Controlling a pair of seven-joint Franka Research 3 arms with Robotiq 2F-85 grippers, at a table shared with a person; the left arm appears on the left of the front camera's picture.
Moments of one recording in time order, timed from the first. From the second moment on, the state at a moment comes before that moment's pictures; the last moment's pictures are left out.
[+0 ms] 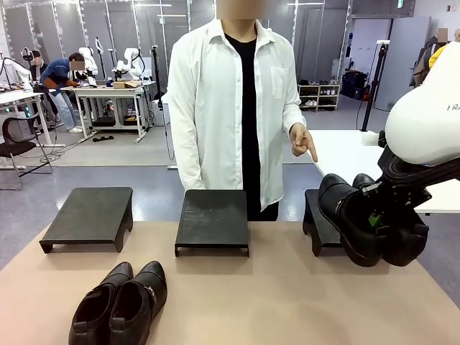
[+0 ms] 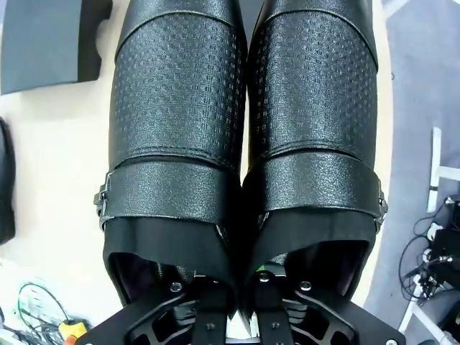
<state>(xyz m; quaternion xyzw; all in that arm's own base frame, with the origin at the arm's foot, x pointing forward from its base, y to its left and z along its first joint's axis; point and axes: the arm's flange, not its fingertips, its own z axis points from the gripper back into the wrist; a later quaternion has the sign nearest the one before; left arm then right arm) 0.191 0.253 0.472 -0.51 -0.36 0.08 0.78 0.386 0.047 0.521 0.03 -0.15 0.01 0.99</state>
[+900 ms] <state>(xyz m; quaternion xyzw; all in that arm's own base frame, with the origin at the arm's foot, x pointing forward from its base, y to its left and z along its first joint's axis) 0.191 0.253 0.472 -0.51 -0.36 0.08 0.78 0.488 -0.005 0.517 0.01 -0.16 -0.01 0.99</state>
